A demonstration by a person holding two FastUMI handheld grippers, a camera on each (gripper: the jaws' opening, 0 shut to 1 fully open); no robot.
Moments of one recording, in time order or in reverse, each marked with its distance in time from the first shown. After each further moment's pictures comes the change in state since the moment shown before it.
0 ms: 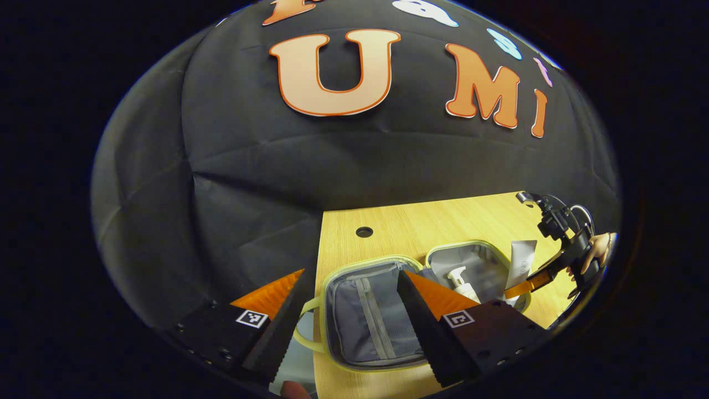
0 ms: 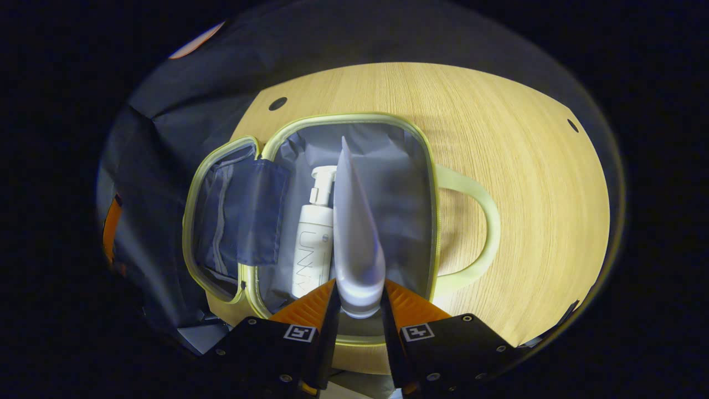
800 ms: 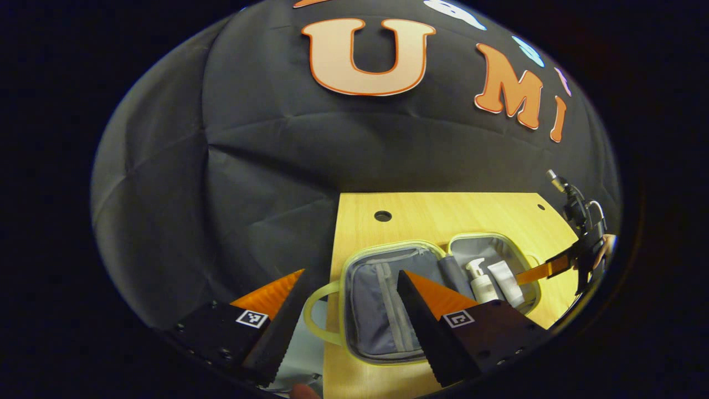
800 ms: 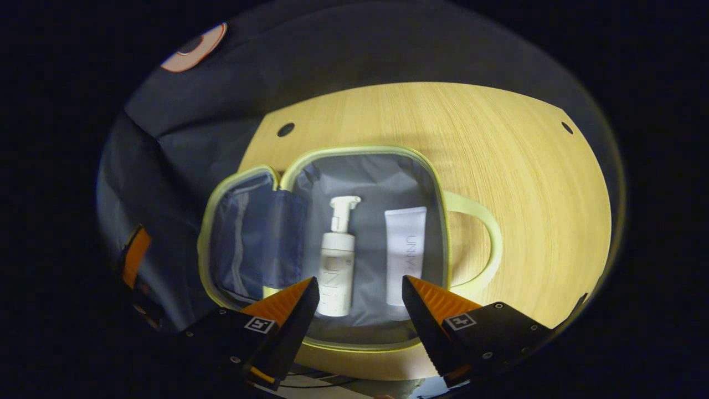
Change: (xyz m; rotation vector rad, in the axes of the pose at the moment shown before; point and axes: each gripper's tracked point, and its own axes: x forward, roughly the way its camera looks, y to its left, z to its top) left arm 0.012 0.054 -0.040 -0.093 0.062 0.053; right arm -0.038 0.045 0.035 0.060 -0.188 0.118
